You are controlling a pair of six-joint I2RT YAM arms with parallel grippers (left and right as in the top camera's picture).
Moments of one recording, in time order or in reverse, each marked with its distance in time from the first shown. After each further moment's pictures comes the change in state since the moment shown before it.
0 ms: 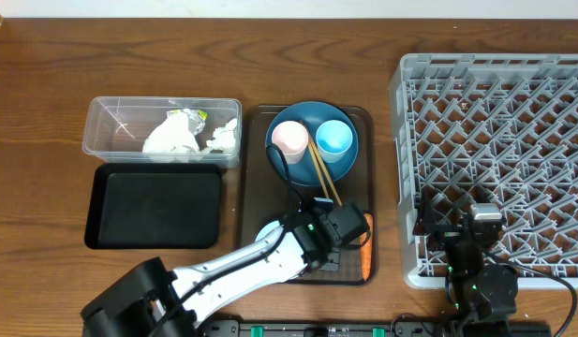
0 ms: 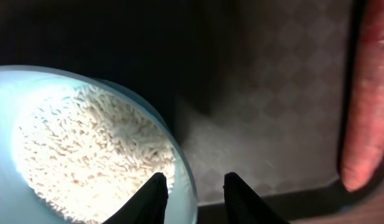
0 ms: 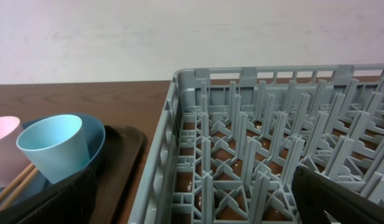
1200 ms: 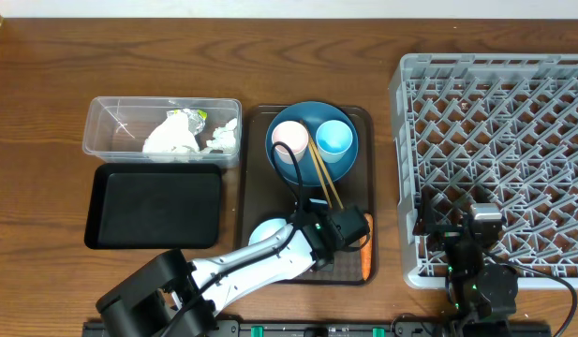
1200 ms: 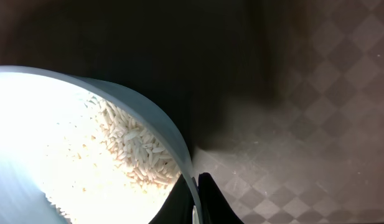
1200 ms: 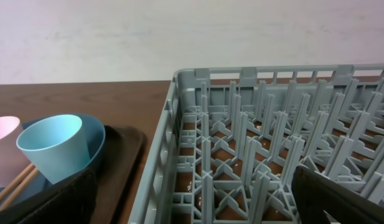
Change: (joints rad) left arm -0.003 0.058 0.000 -0.035 -0.075 -0.002; right arm 0.000 0.000 0.000 0.000 0.000 0.000
